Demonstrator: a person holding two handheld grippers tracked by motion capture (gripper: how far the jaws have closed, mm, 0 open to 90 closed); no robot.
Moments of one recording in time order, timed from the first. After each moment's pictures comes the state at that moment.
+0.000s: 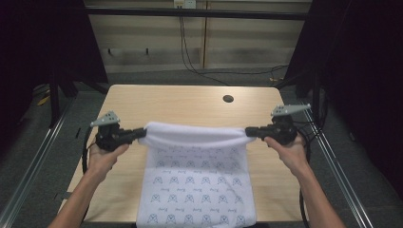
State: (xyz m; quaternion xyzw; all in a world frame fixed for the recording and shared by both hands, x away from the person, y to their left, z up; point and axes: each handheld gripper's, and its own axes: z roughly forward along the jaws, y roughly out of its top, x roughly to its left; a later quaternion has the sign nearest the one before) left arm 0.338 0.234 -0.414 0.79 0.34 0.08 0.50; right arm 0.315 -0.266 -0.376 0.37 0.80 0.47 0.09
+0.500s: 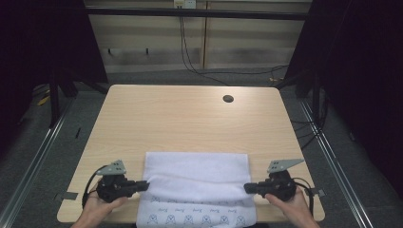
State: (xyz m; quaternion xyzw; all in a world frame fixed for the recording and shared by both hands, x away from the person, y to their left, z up) left arm 0.249 0.233 -0.480 0.86 0.31 -0.02 0.41; right arm 0.210 -0.254 -0.462 0.38 0.83 0.41 -0.02
